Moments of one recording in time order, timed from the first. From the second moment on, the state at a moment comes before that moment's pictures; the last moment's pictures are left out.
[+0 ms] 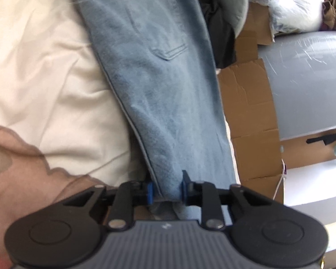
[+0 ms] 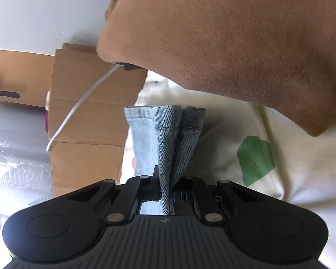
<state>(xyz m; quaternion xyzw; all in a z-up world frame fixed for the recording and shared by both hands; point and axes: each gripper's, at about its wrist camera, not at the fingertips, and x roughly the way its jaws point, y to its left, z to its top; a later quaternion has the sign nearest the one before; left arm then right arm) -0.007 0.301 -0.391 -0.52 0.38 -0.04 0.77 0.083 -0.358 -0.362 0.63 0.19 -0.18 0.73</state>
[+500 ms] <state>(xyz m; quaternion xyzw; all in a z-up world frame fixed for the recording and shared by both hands) -0.028 0.298 -0.335 -0.43 0.45 -0.02 0.78 -0.027 -0.329 -0.349 0.63 0.20 -0.23 0.72</state>
